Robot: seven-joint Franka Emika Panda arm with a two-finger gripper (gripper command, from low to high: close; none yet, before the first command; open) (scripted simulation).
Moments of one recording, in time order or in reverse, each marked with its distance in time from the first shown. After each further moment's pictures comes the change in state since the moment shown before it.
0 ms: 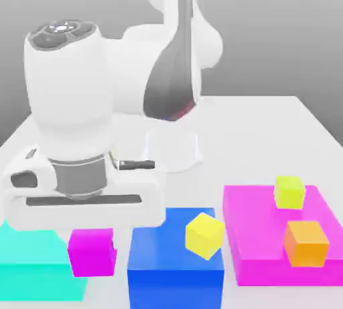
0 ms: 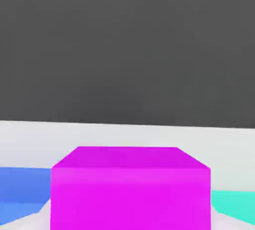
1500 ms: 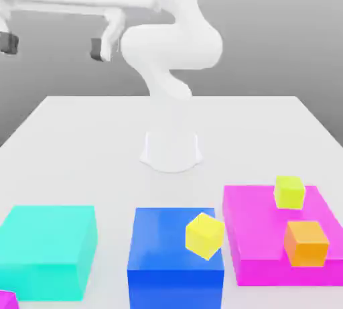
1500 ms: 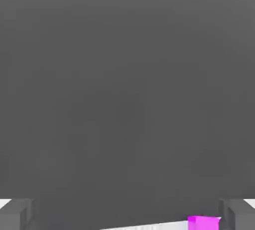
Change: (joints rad) arm -0.071 -0.225 -0.092 0.161 -0.049 0.019 0.090
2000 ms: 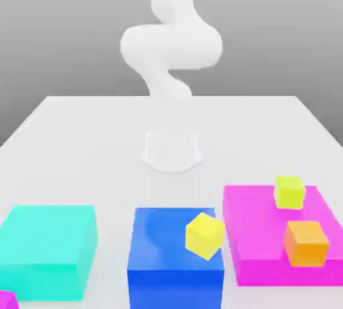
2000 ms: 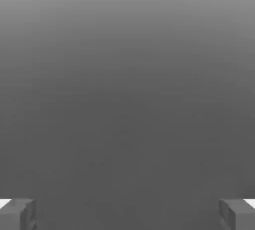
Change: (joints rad) arm 0.075 -0.548 0.138 -0.112 0.014 -0.097 0.135
